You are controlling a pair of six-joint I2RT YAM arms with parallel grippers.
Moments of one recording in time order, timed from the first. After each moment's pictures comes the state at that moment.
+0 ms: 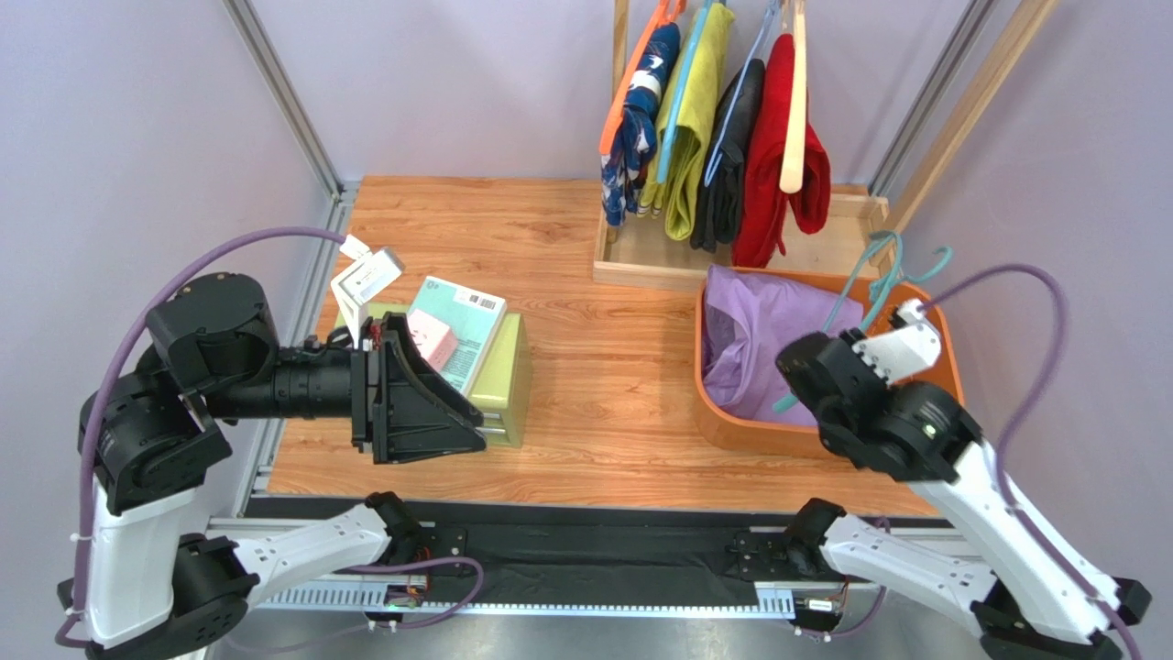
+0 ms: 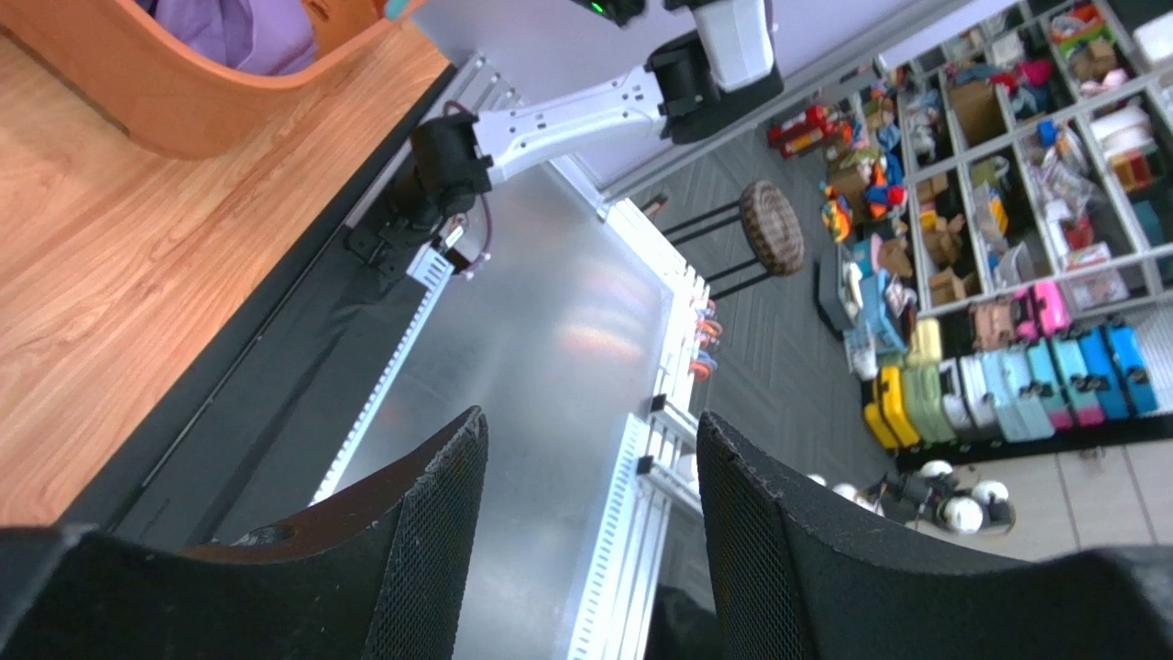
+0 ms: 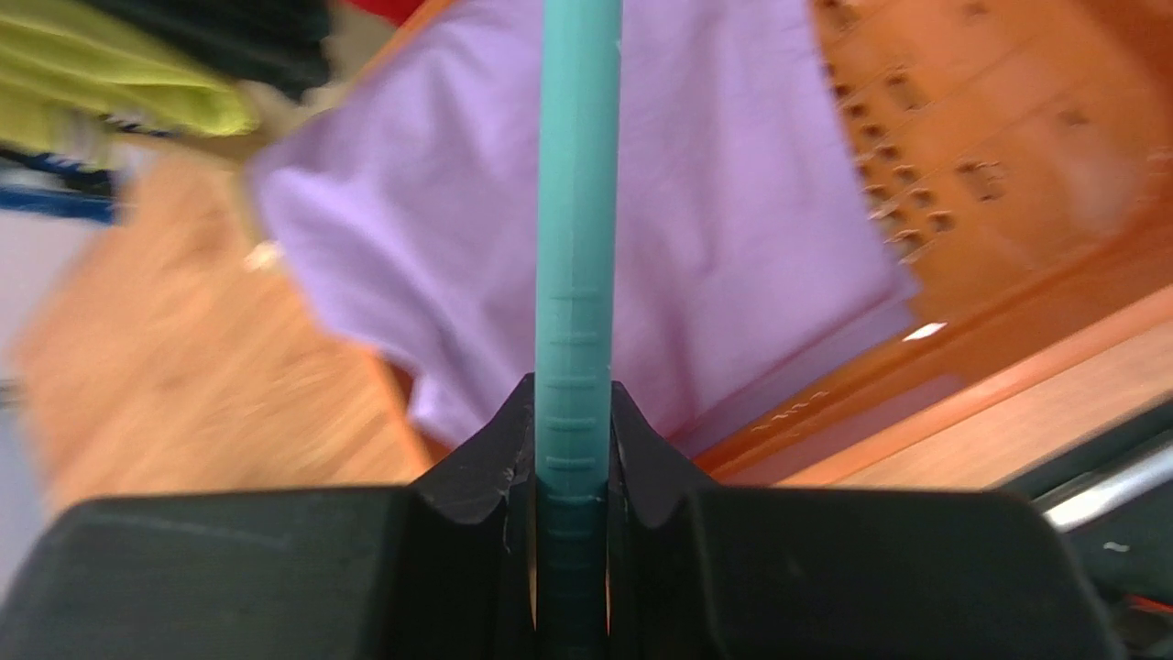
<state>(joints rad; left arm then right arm) -0.79 0.93 1.82 -1.14 0.65 -0.67 0.83 0.78 1.18 -1.33 0.87 1.42</state>
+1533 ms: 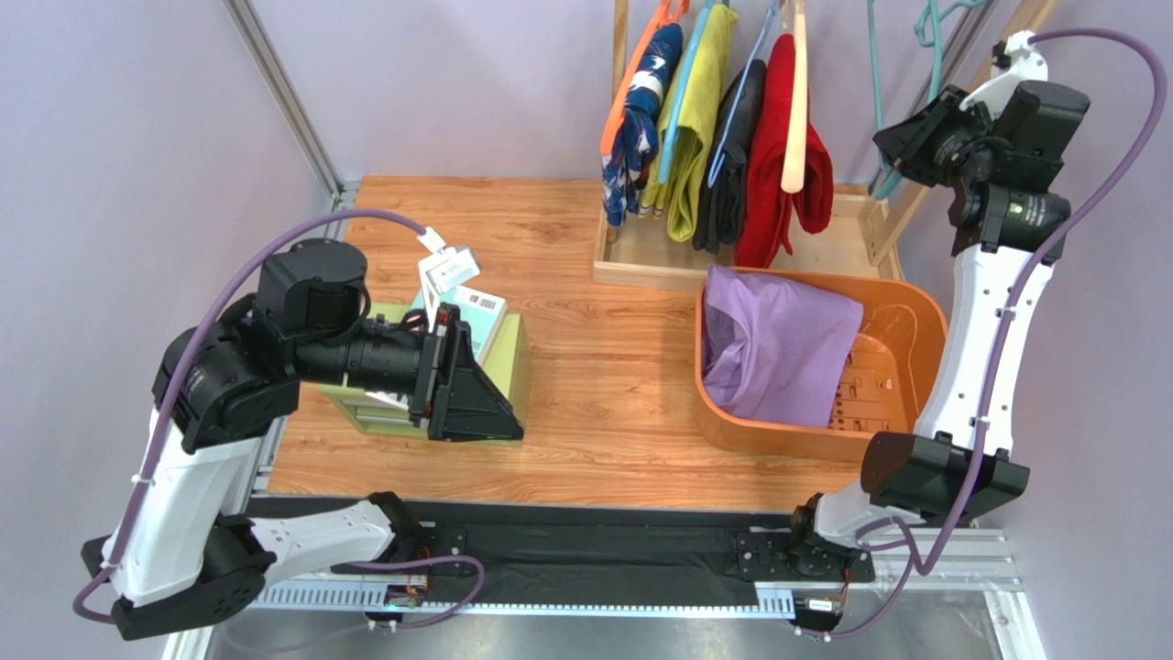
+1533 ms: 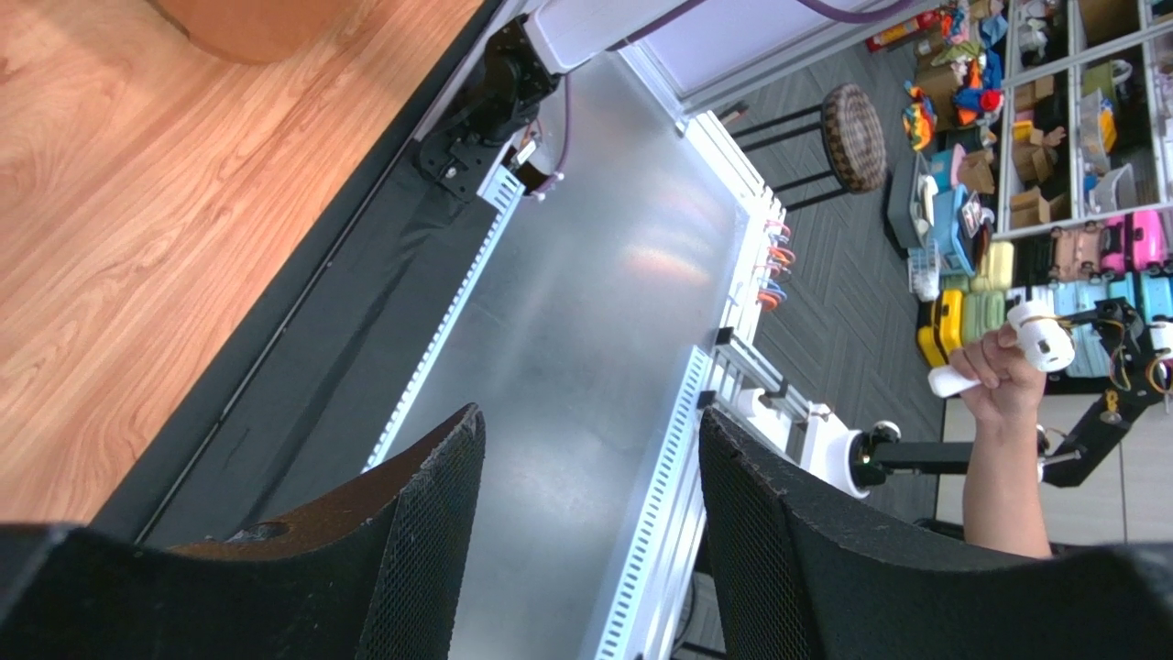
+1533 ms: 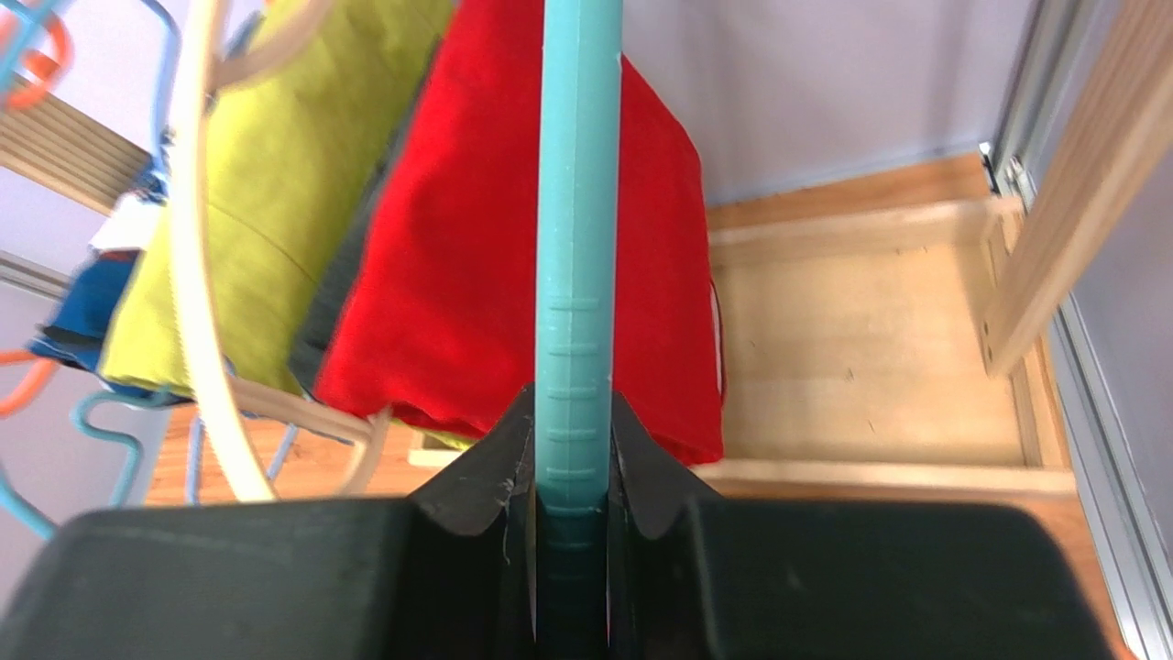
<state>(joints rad) -0.79 1.05 1.81 -1.26 0.67 -0.50 -0.32 1.50 1.95 -0.71 -0.42 0.30</state>
